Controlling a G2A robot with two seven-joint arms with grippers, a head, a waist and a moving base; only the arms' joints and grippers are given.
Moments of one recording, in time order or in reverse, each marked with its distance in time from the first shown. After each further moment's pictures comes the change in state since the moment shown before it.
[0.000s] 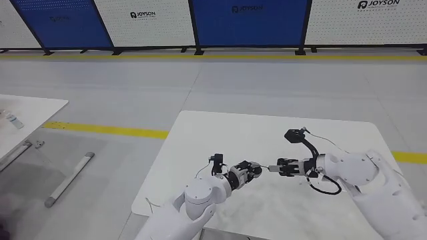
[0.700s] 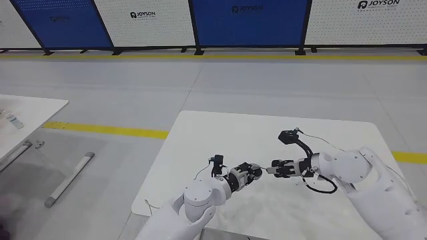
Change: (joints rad) left arm 0.013 0.000 -0.009 -0.016 0.010 0.011 -0.004; right arm 0.032 -0.023 -0.040 0.024 -0.010 -0.027 0.026
